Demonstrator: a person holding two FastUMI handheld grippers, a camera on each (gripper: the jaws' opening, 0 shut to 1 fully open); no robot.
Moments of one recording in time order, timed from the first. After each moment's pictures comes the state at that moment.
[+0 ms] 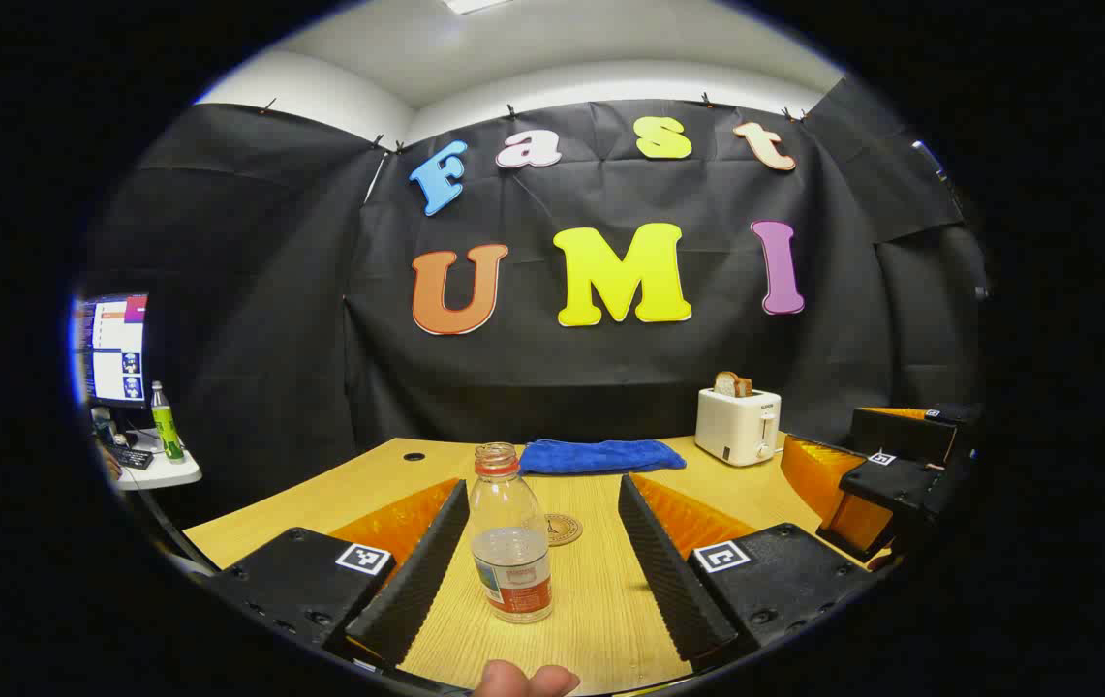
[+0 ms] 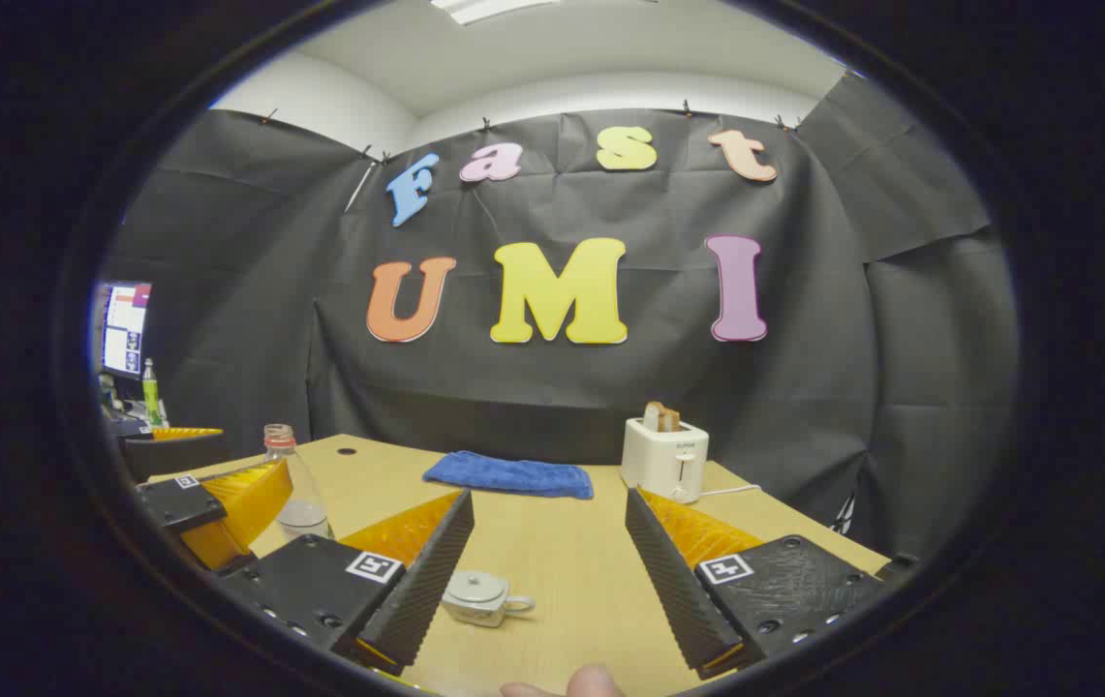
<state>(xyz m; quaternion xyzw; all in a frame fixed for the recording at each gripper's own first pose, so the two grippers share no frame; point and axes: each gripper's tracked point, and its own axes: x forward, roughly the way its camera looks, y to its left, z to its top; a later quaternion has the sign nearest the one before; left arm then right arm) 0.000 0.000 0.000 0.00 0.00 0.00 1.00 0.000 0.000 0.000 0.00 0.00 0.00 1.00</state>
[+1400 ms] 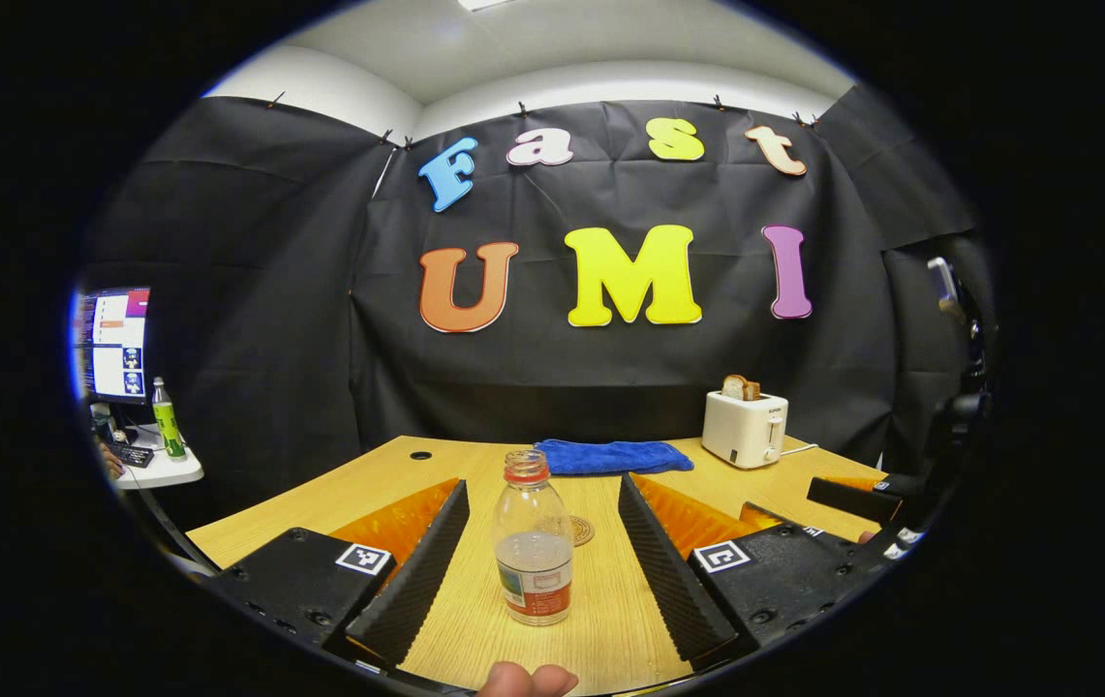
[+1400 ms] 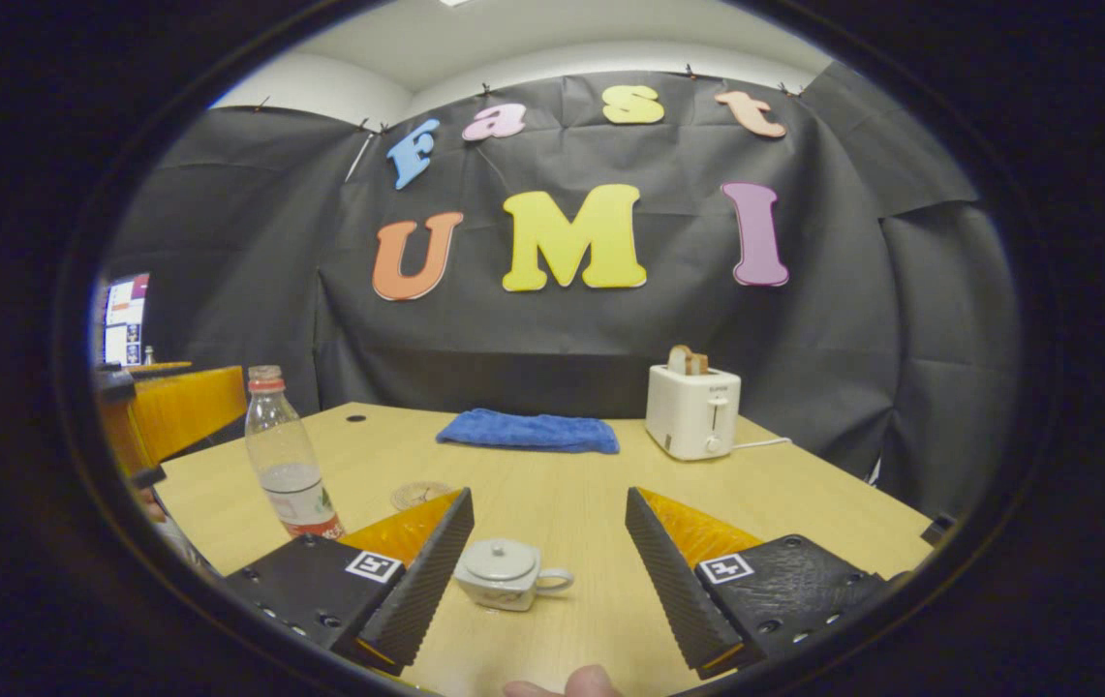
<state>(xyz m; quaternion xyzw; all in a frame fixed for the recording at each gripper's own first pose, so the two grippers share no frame) 0.003 0.025 0.004 -0.01 0.00 0.01 1.00 0.036 0.031 -0.072 0.02 0.07 0.02 1.00</state>
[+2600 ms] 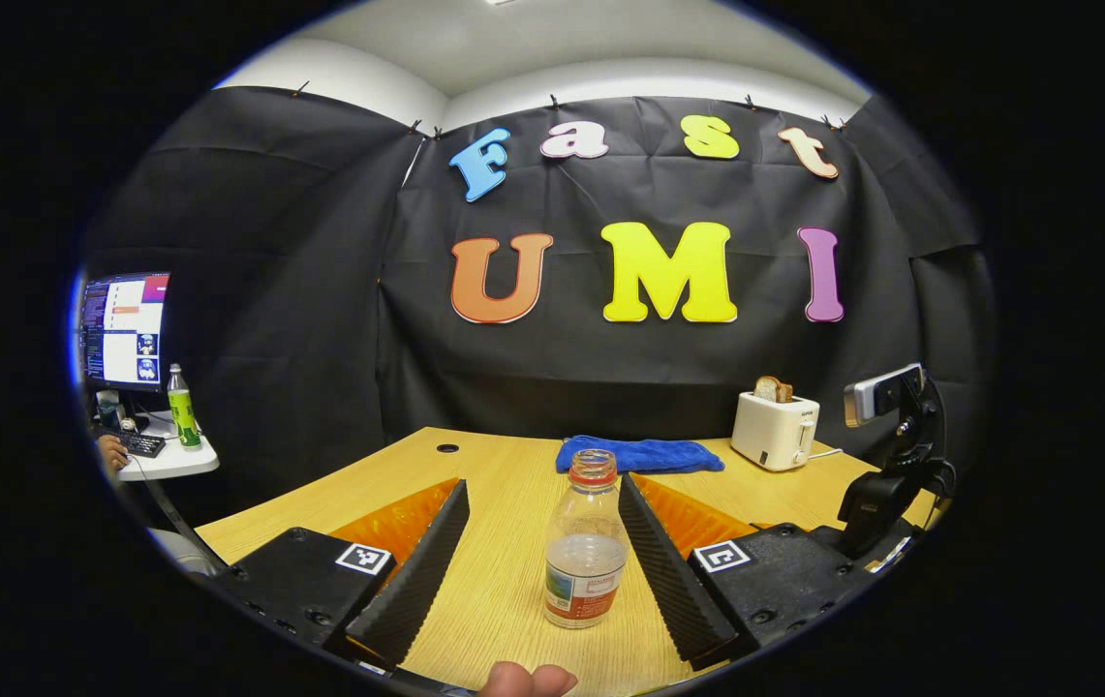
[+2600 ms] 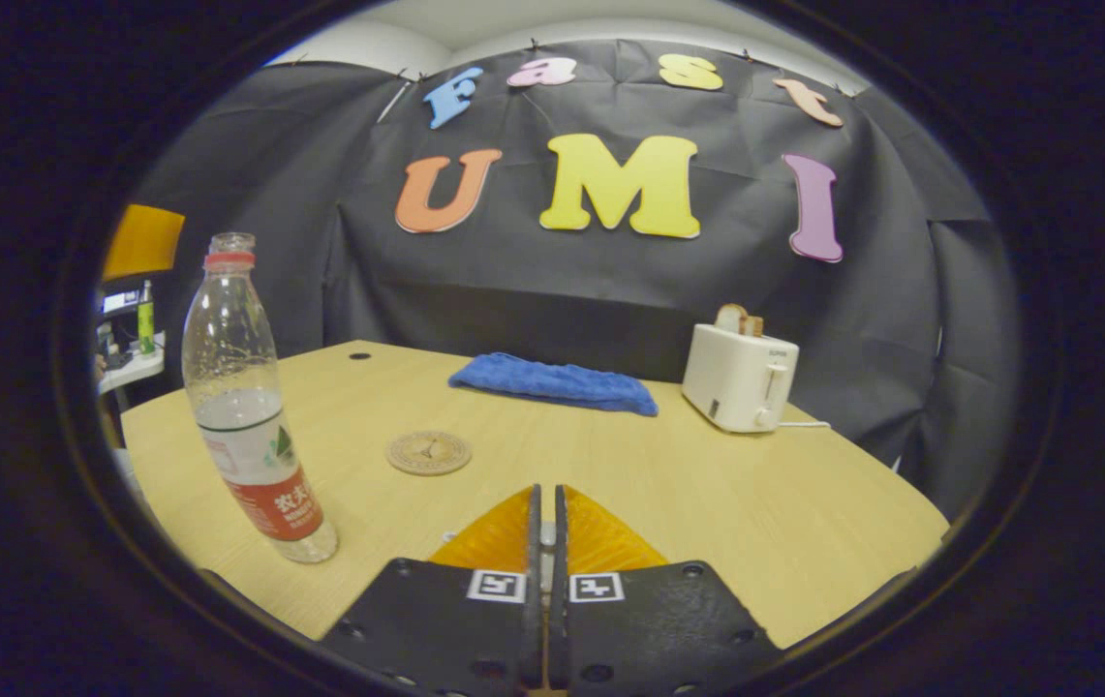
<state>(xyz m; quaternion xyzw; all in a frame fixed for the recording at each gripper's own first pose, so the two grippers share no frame) 0.012 0.060 -0.001 -0.03 0.01 0.04 1.00 0.088 0.062 -0.130 -0.05 0.12 0.04 0.99</state>
